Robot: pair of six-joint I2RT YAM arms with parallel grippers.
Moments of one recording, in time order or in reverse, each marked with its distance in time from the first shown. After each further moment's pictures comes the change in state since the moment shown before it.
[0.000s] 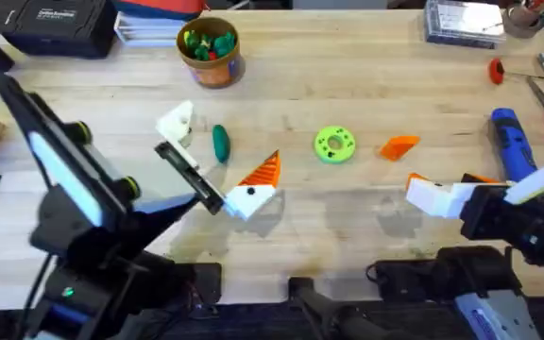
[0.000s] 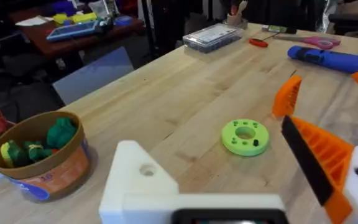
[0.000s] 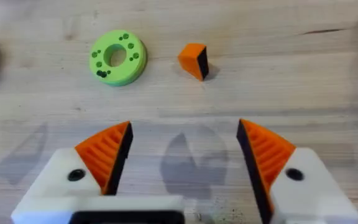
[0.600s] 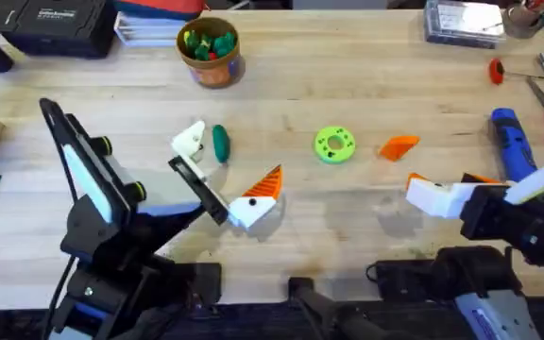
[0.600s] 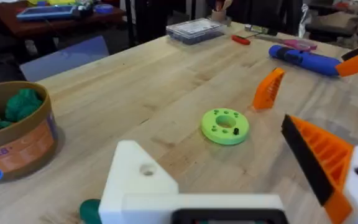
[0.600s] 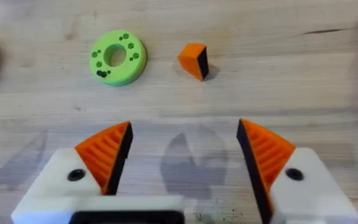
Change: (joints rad) left arm 0.004 -0.132 -0.134 -0.003 0.054 -0.126; right arm 0.000 0.000 0.000 0.000 0.000 0.000
